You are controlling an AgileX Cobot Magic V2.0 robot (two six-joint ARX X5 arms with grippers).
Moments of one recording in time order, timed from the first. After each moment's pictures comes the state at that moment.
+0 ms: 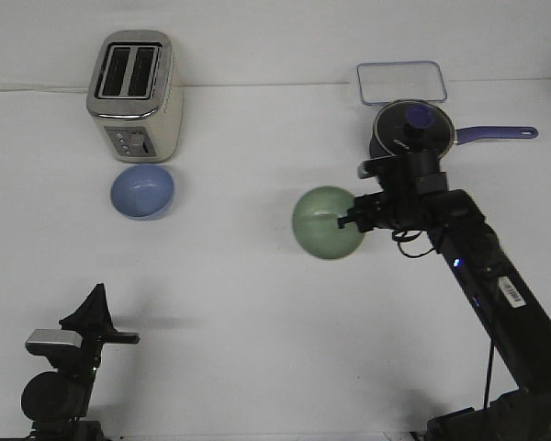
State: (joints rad) left arm -0.03 0.00 0.03 0.15 0.02 -0.04; right arm 0.26 1.55 1.40 -0.80 -0.35 0.07
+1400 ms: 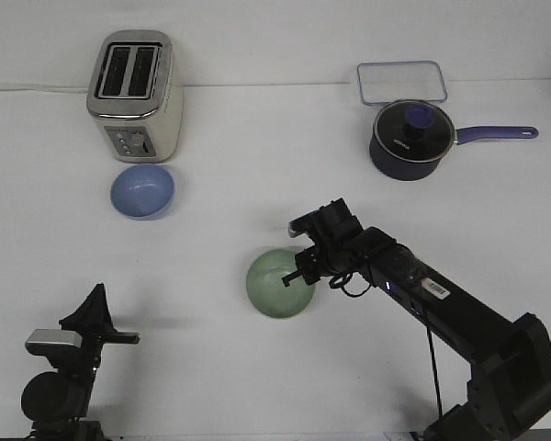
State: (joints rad) left arm -0.03 0.00 0.03 0.15 0.02 -0.04; right arm 0.52 1.65 1.17 -0.61 -0.26 0.14
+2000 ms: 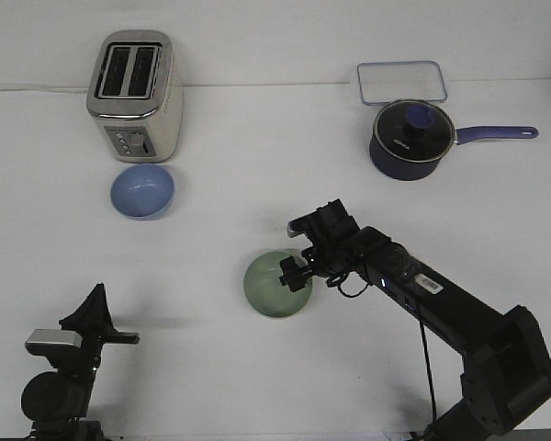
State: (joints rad) left arm -0.03 0.00 0.03 0.15 0.02 -0.04; right arm 0.52 1.68 1.17 -0.60 -0.29 0.18
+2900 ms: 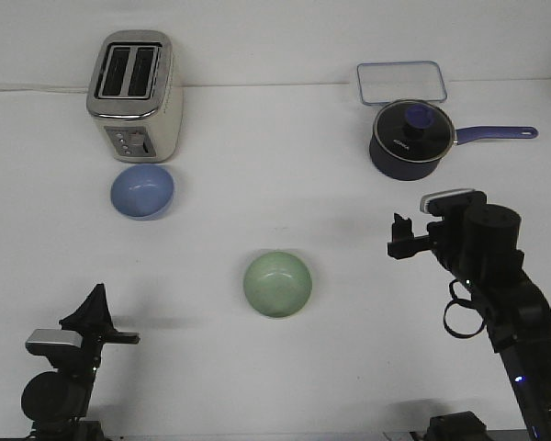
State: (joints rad) left arm -0.03 0.00 0.03 0.15 0.02 -0.04; right arm 0.10 1.01 1.03 -0.56 -0.09 0.00
